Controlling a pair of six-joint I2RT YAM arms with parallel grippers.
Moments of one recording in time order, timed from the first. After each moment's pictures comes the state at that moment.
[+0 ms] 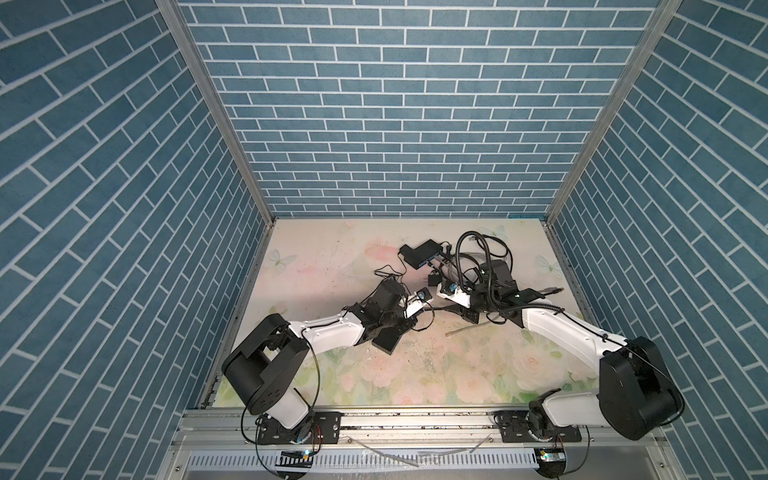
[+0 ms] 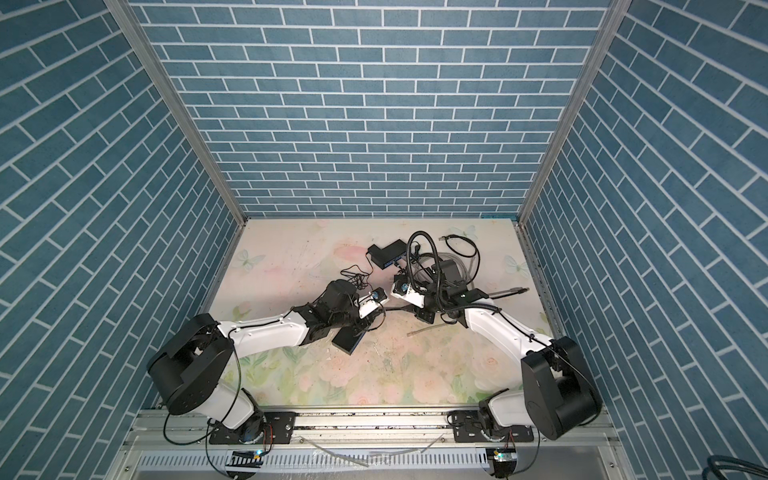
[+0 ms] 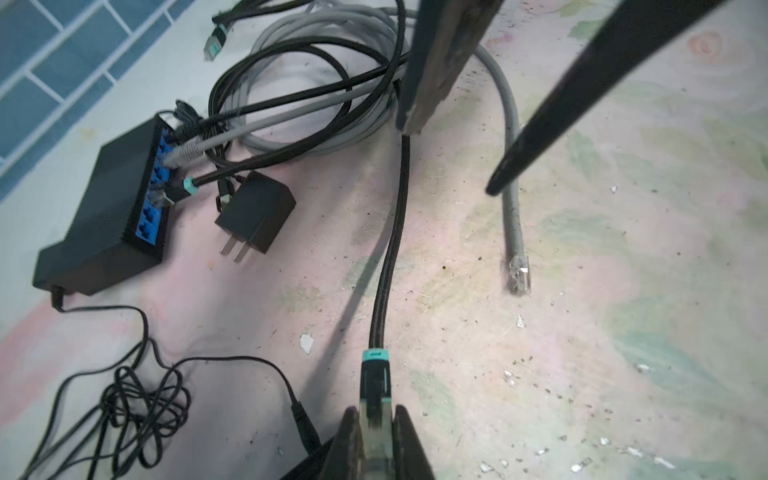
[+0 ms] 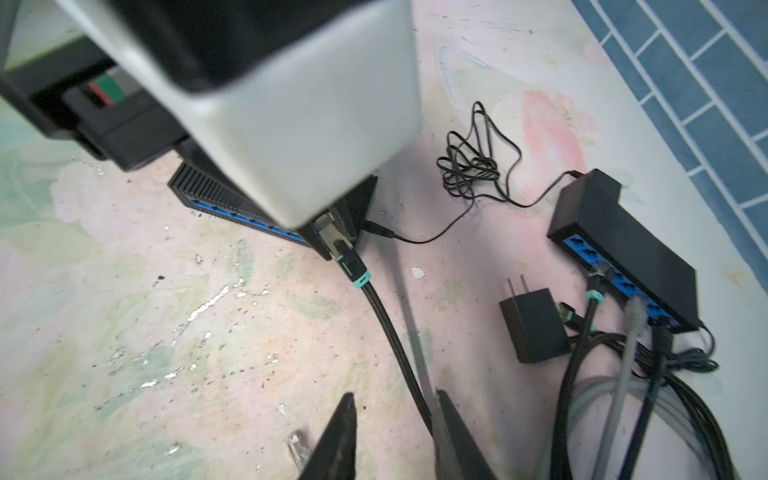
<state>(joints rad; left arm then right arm) -0.77 1.56 0.74 0.15 0.18 0.39 0.49 1.39 0.83 -0.30 -0.56 -0.82</state>
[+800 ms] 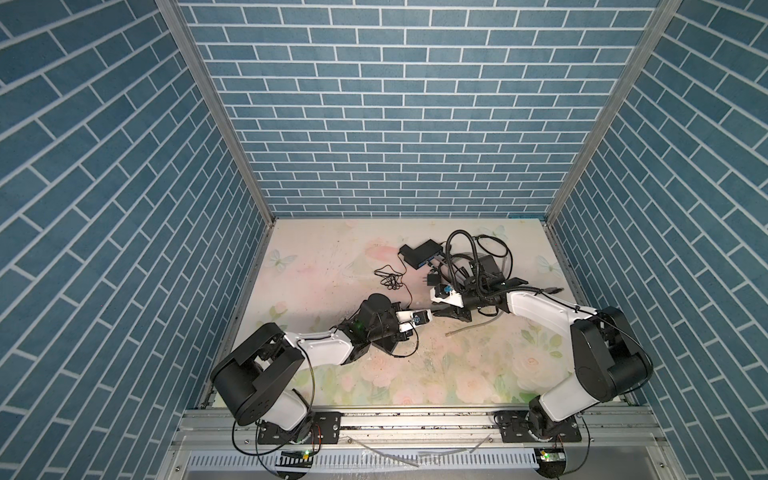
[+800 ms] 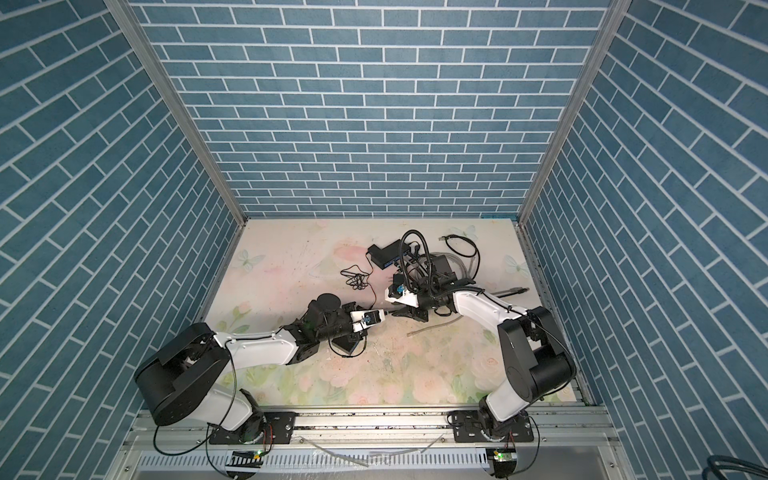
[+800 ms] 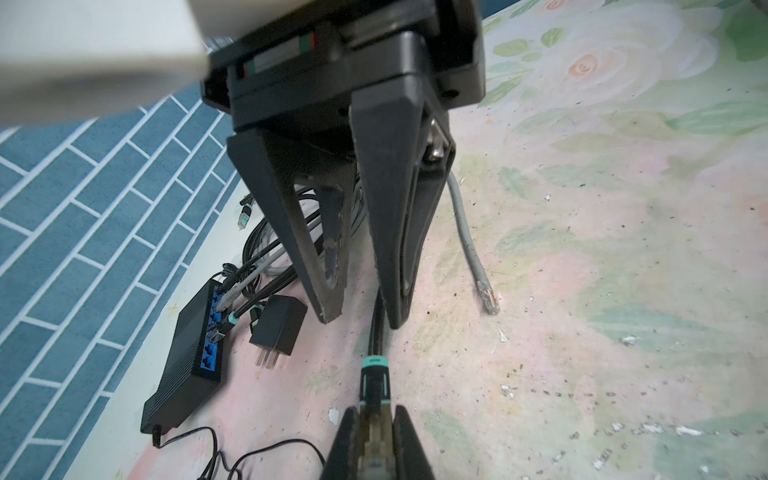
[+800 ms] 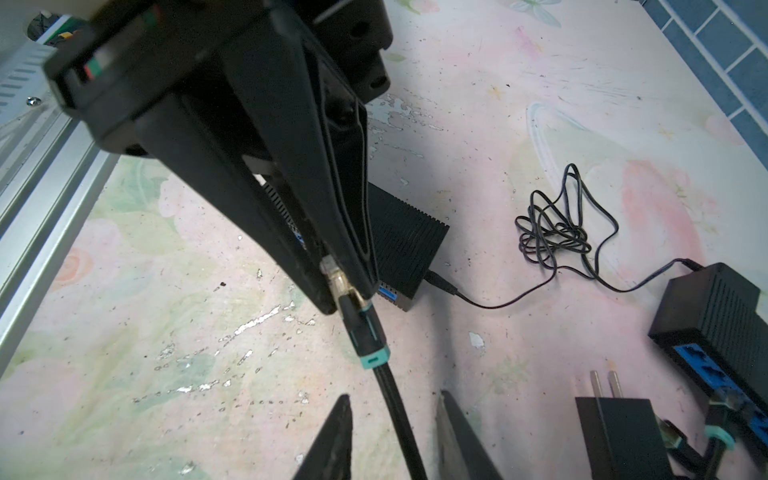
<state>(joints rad) -0.77 1.50 0.54 0.55 0.30 0.67 0.48 1.58 0.93 -0.34 -0.79 -1.01</state>
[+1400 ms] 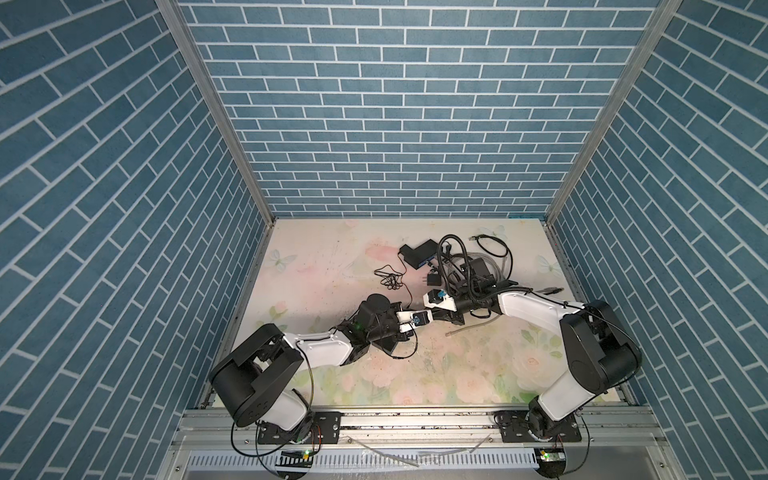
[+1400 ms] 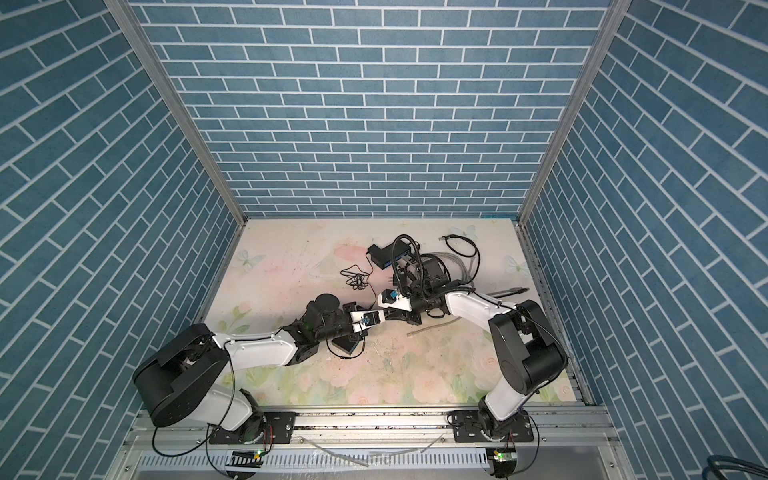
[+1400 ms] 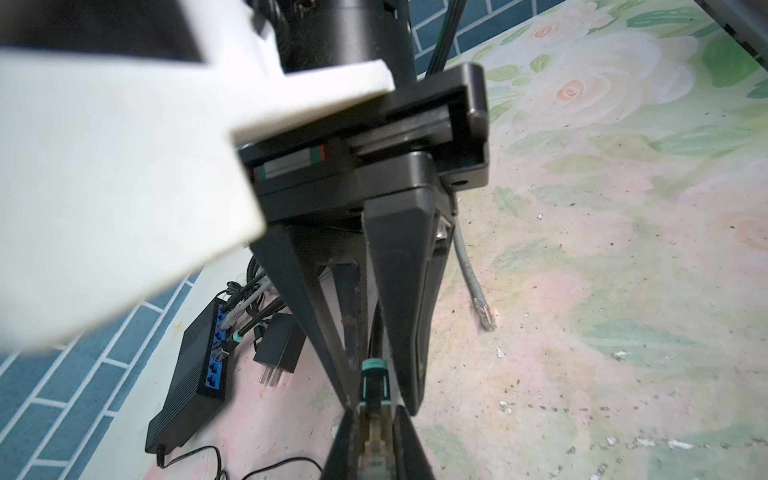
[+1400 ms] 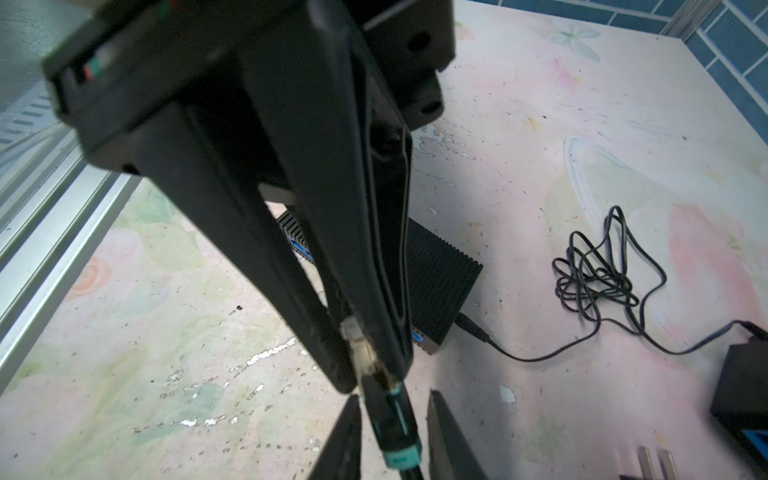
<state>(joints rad) -0.78 1.49 0.53 0.58 0.32 0.67 0.54 1.63 0.93 -0.29 -0.84 -1.02</state>
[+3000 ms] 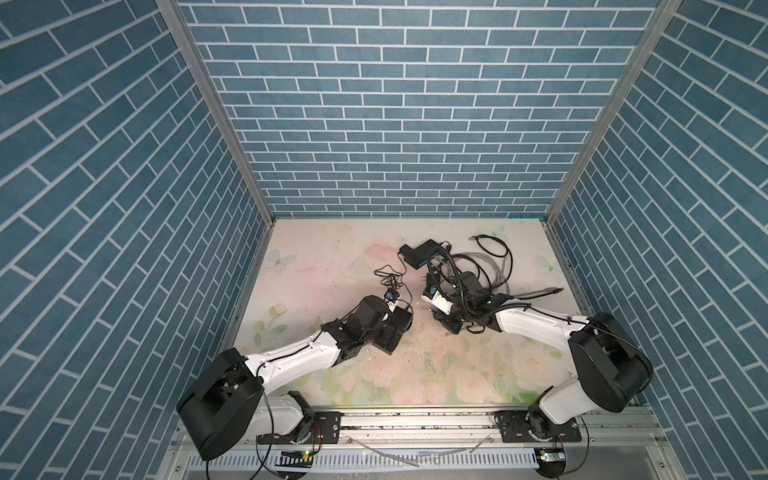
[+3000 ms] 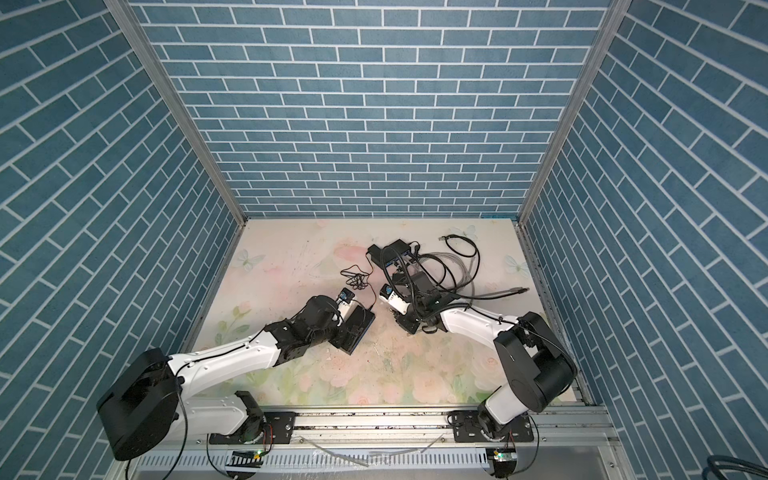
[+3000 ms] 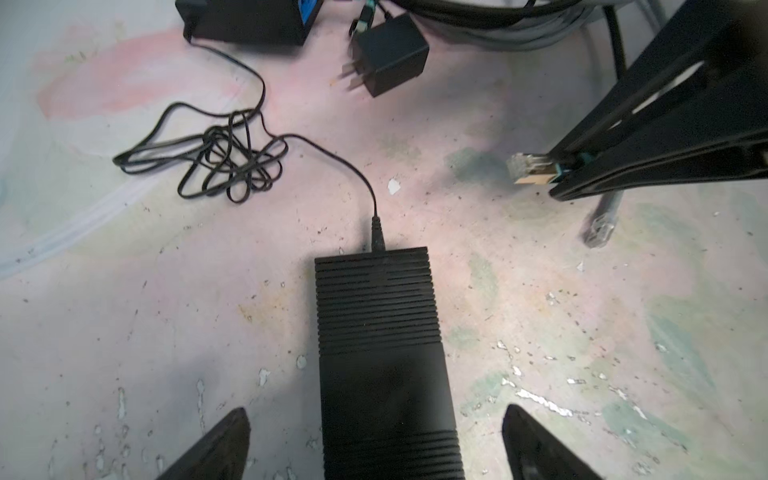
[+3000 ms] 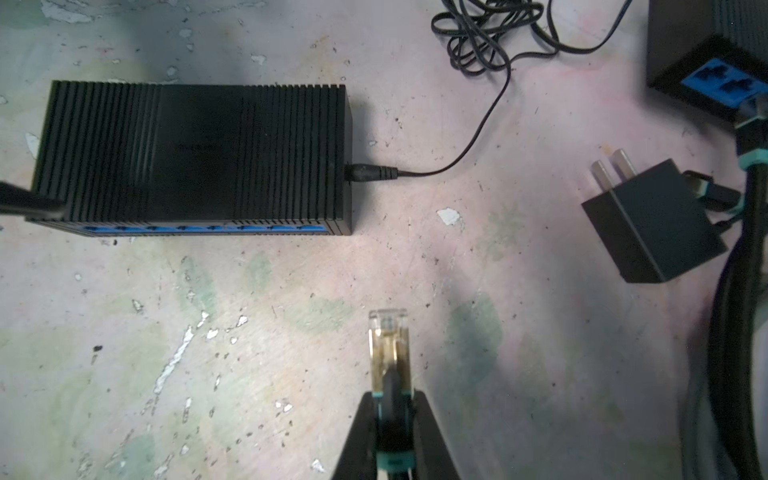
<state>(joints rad) -0.78 1.31 0.60 -0.11 -0.08 -0.13 0.69 1.54 0.82 -0.24 -0.23 -0.37</state>
